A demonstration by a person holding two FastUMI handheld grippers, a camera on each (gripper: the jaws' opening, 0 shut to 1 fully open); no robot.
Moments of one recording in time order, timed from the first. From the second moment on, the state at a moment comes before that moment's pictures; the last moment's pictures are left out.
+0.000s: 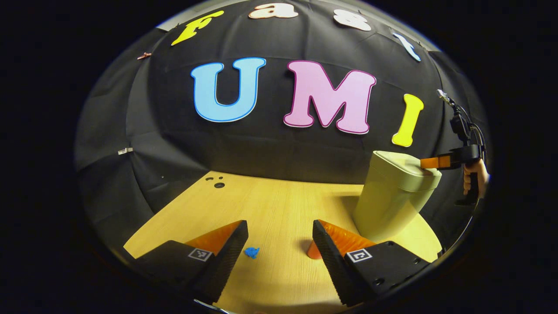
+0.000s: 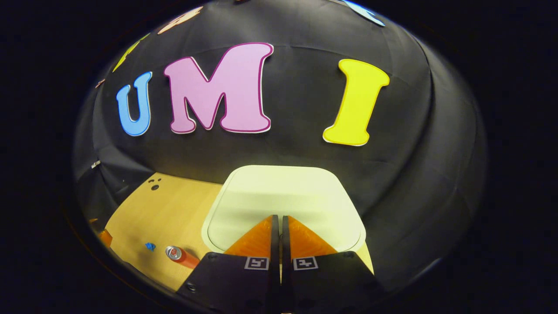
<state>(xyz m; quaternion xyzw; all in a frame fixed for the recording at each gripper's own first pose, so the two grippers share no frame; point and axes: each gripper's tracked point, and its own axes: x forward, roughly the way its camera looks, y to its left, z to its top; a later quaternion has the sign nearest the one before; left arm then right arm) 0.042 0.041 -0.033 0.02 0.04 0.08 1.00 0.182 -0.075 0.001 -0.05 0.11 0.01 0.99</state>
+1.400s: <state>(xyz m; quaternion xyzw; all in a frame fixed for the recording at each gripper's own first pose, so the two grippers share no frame) 0.020 0.069 -0.022 0.02 0.01 0.07 1.00 0.157 -0.075 0.035 -0.07 0.12 -0.01 0.99</state>
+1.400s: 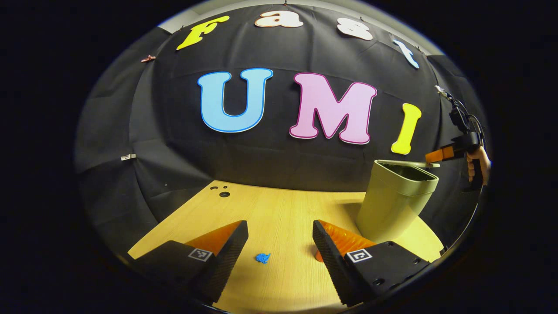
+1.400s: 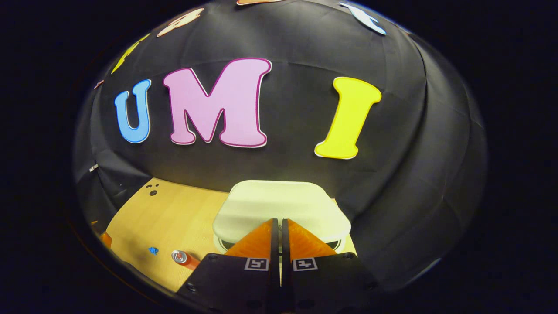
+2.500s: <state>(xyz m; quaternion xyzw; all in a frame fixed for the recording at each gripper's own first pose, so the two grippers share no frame) 0.014 0.115 -0.083 0.01 0.06 0.08 0.99 0.066 -0.031 0.043 -0.02 0.03 0.01 1.00</state>
